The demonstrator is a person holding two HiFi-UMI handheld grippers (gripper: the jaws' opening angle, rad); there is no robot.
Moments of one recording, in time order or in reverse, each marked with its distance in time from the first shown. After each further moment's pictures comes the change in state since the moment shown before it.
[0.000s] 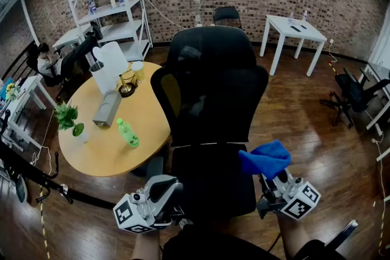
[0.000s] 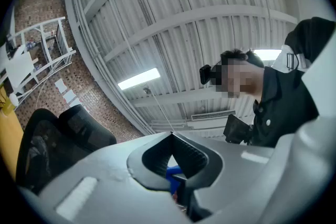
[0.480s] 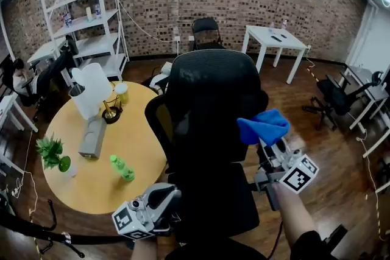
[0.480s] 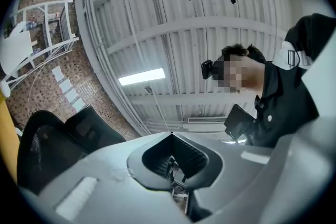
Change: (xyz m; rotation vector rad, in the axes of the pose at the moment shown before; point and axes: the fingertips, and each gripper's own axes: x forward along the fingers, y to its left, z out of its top) left arm -0.021 0.126 0.040 -0.074 0.027 -0.054; right arm 0.178 -0.047 0.052 -0.108 -0.125 -0.038
